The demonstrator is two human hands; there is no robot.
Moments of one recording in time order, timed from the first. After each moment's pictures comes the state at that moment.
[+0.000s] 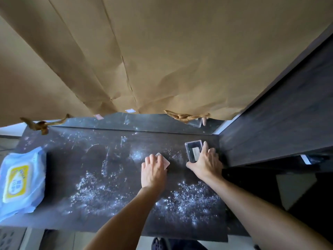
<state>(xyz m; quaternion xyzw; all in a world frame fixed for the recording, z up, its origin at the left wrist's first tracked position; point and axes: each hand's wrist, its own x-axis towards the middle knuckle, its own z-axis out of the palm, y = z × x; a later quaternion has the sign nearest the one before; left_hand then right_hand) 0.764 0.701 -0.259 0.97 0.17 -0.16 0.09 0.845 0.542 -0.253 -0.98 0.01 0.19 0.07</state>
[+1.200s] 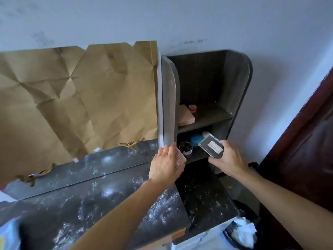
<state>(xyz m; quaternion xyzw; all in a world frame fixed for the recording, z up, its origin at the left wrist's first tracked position) 0.705 0.552 -0.031 0.96 -0.18 0.12 0.20 0.712 0.315 -0.036 -0.97 0.10 -0.11 0.20</state>
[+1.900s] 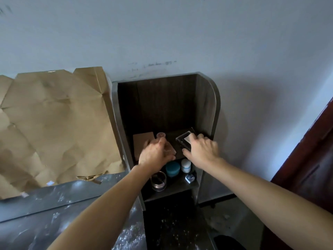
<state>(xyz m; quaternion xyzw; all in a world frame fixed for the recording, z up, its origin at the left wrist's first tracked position) 0.860 0.420 0.014 0.98 -0.12 0.07 0.16 0.857 0.245 0.026 -0.99 -0.04 -0.13 -0.02</state>
